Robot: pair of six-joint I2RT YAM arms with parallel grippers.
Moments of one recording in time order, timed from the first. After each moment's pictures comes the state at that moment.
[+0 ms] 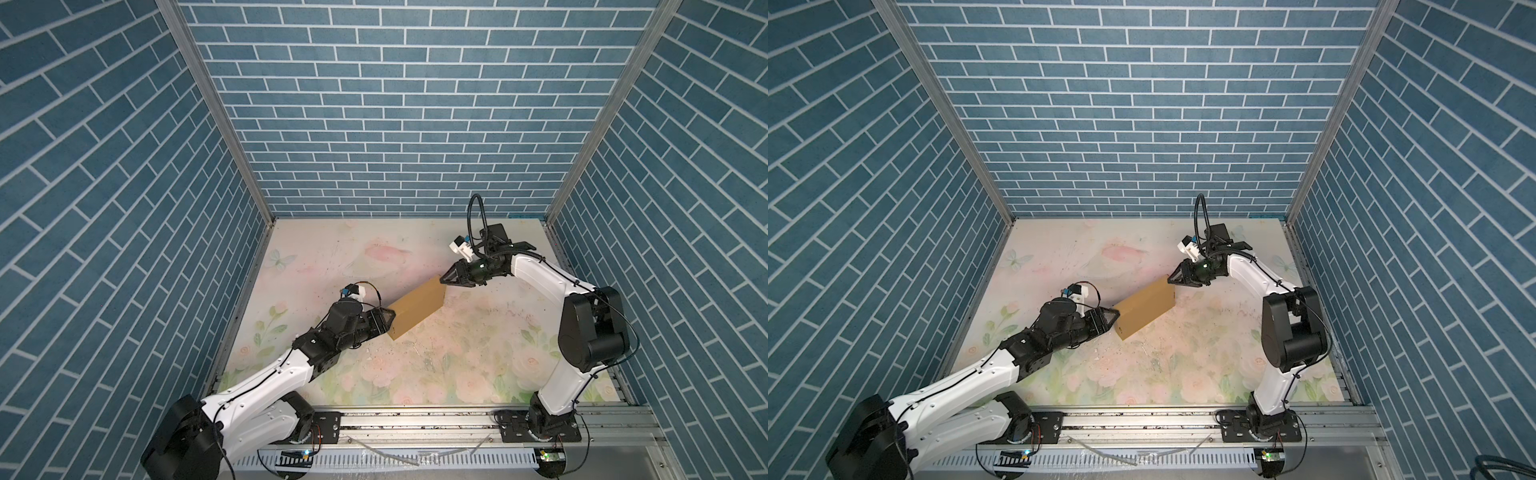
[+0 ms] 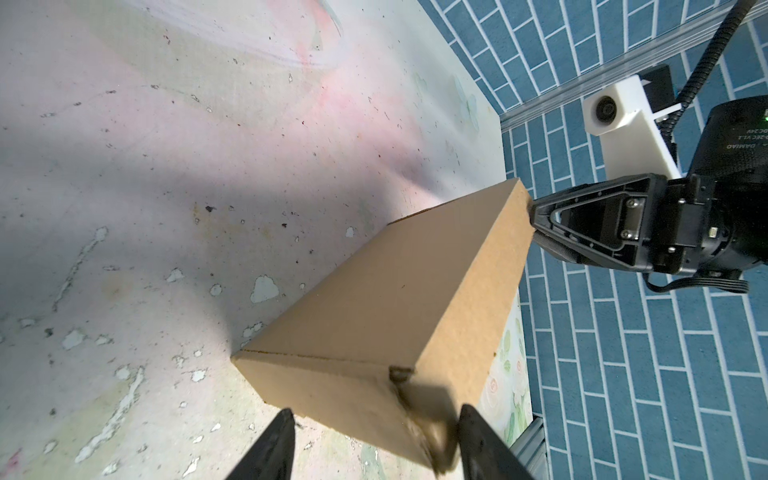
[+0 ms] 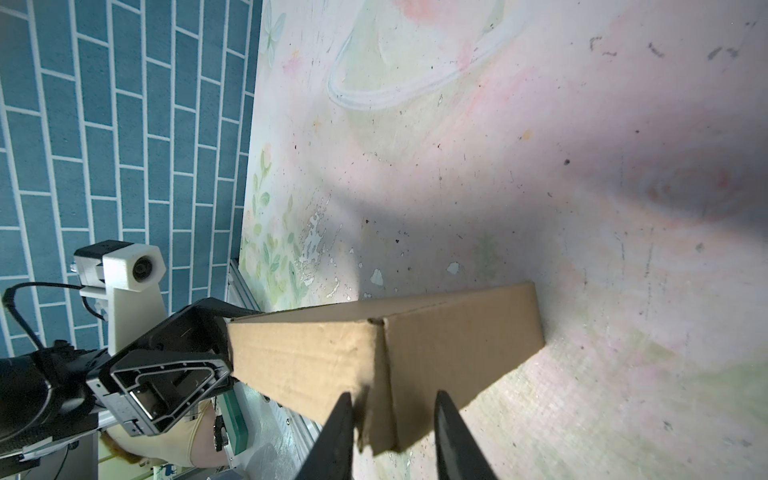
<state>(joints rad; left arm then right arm) -0.68 1.00 0.48 -0.04 0.13 -0.99 0.34 1.76 1.34 -0.72 -0.81 0.16</state>
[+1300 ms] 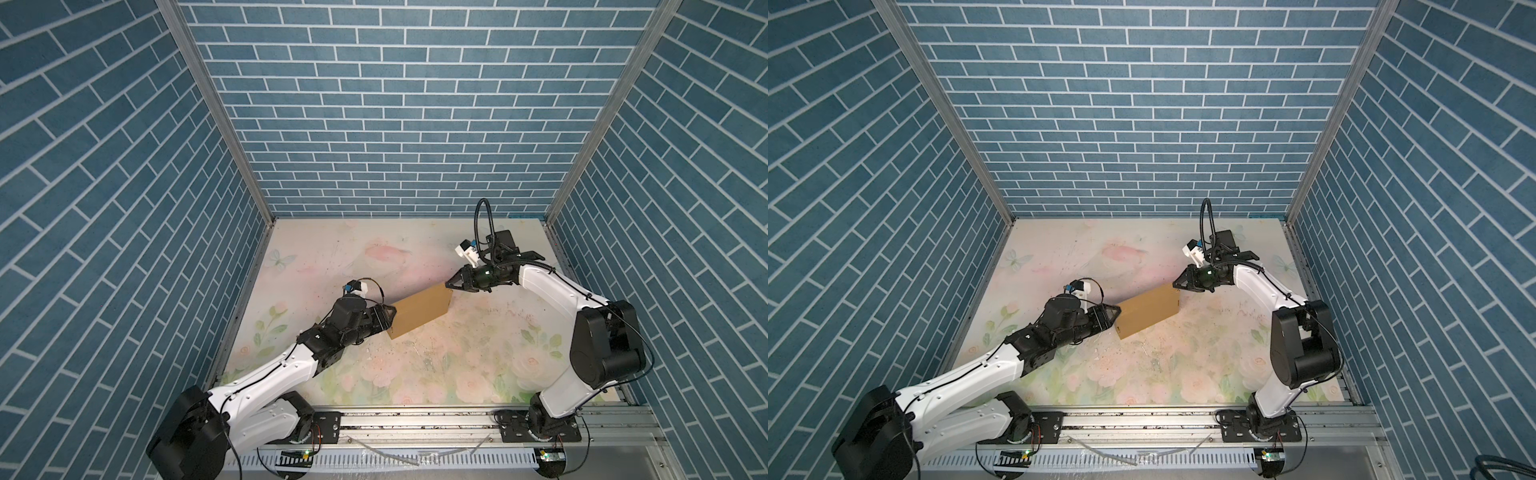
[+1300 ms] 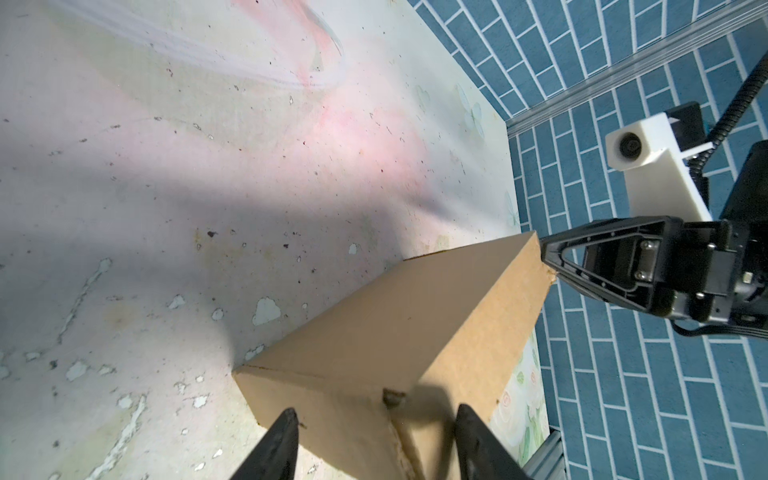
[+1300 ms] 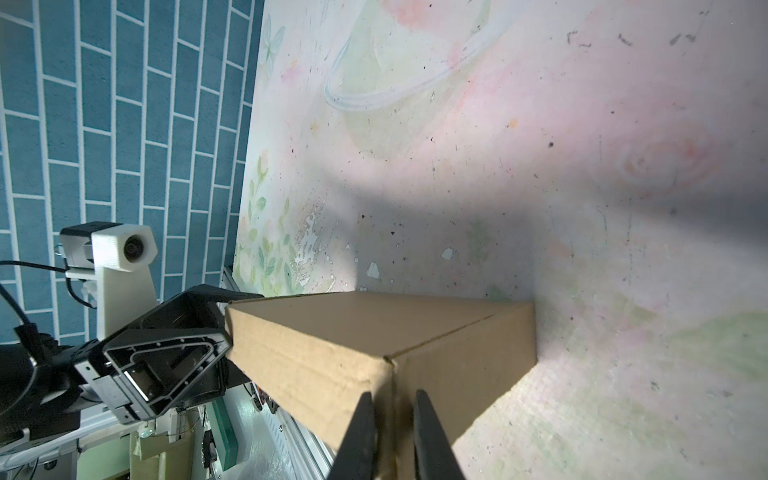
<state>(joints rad) -0.68 1.08 0.53 -0.03 0.08 -0.95 0.33 1.63 1.19 -0.64 -0.78 0.20</state>
